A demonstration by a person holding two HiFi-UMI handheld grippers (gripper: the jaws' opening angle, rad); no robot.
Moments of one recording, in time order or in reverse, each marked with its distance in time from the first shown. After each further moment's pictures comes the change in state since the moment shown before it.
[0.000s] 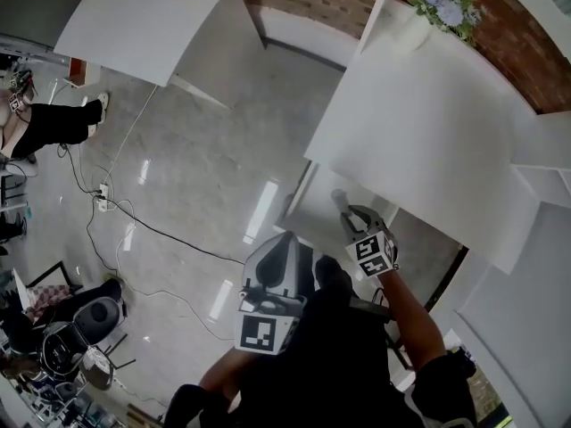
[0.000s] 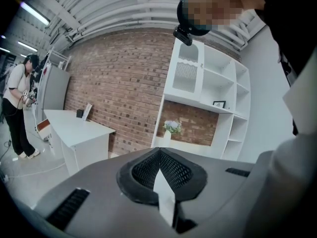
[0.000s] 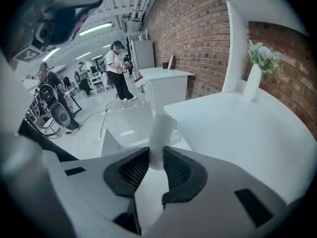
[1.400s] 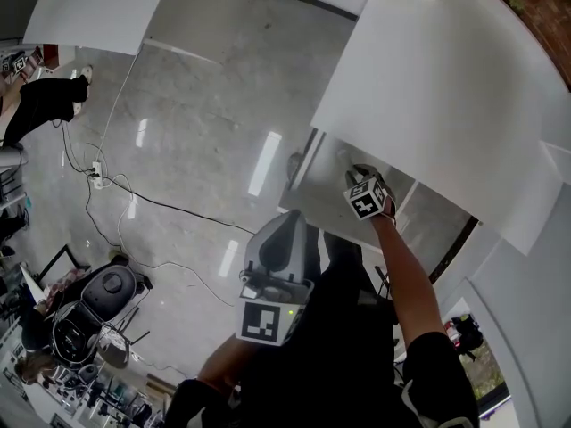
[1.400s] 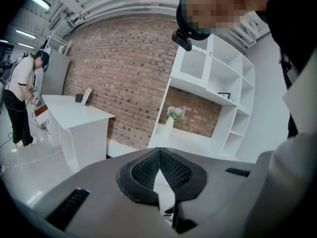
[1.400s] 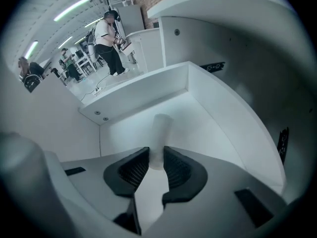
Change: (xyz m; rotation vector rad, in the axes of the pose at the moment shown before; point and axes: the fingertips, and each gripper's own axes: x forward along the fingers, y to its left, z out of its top) left arm 0.030 -0.047 -0.009 -0.062 0.121 -0.040; right arm 0.058 -0.041 -0.134 0.102 0.332 0.000
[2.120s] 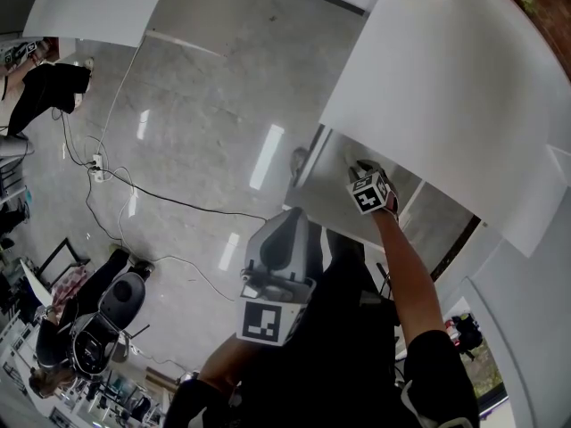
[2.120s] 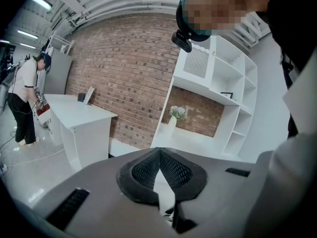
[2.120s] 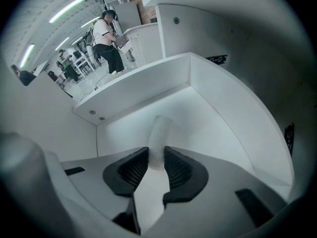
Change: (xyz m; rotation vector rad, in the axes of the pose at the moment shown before) left arm 0.033 0.142 0.048 -0.060 0.029 0.032; right arm 0.062 0.020 0.110 0.015 0.090 0.022
